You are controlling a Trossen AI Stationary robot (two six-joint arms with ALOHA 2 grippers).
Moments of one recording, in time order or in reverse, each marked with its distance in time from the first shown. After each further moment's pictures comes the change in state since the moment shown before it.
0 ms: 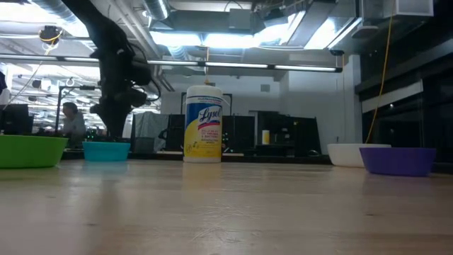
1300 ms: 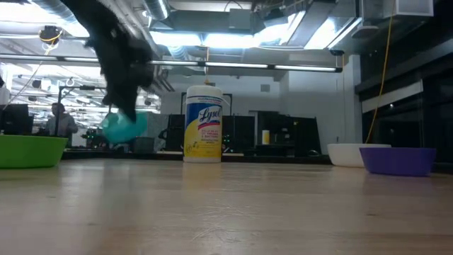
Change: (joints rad) left arm -0.141 -0.218 -0.069 0.113 0.166 -0.011; right arm 0.000 0.044 0.000 0.055 -0.010 0.047
